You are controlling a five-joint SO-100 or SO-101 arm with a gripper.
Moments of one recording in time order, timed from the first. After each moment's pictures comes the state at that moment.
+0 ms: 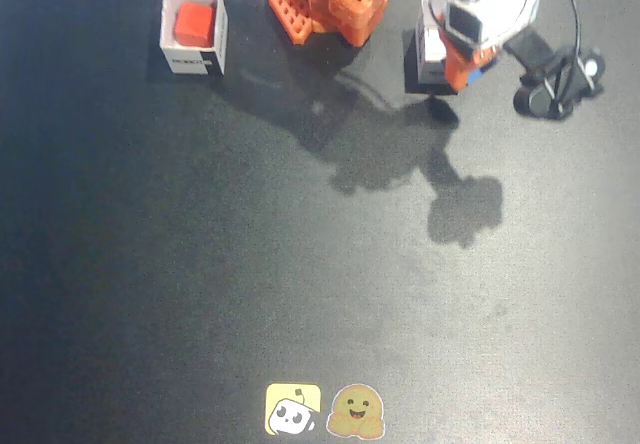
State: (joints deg) arm -60.7 125.7 123.8 85.4 108.5
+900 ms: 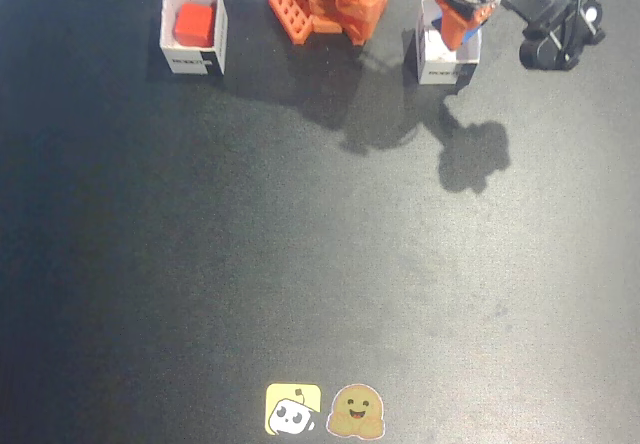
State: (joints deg) arm -71.9 131.0 129.6 88.3 112.5
